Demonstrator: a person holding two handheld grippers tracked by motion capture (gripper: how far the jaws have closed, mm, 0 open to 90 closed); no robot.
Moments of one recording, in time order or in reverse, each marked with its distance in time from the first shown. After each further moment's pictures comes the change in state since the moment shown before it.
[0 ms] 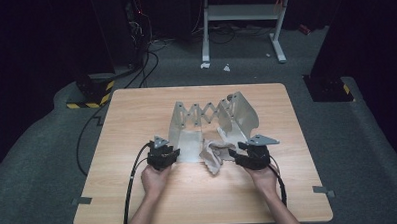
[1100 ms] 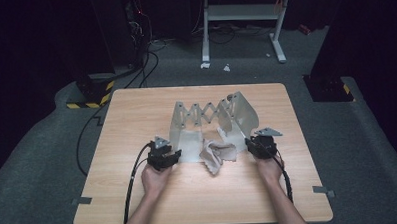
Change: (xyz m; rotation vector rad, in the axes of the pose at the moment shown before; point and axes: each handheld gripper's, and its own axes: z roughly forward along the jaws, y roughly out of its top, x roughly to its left) left arm -0.001 0.000 0.000 0.007 0.007 0.023; right arm -0.061 -0.017 0.040 0.076 -0.246 0.072
